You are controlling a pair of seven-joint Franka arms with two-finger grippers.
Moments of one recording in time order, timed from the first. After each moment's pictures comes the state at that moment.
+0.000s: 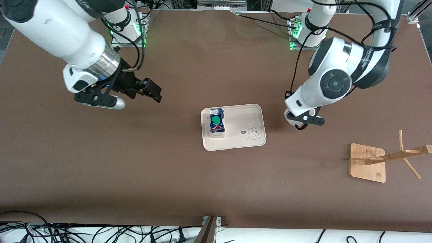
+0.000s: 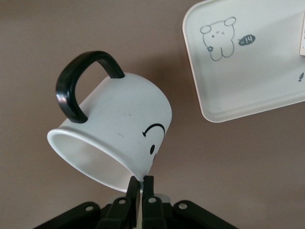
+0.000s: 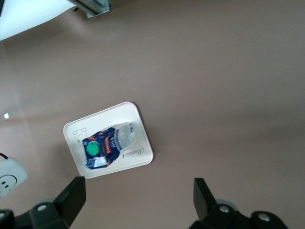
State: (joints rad) left arm -0.29 0.36 -0.10 -1.62 -0.02 1.61 -0.23; right arm 0.65 0.32 -0.36 -1.24 0.33 1.65 0.56
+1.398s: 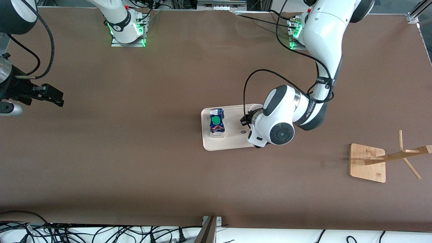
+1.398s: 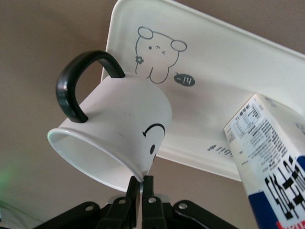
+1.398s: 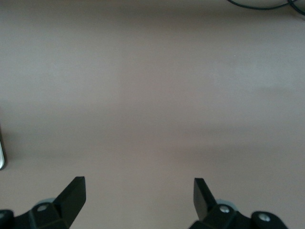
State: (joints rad) left arm -0.43 0.83 -0.04 -1.16 -0.33 1.57 -0.88; right arm 0.36 0.21 -0.35 -1.35 0.00 1.58 0.03
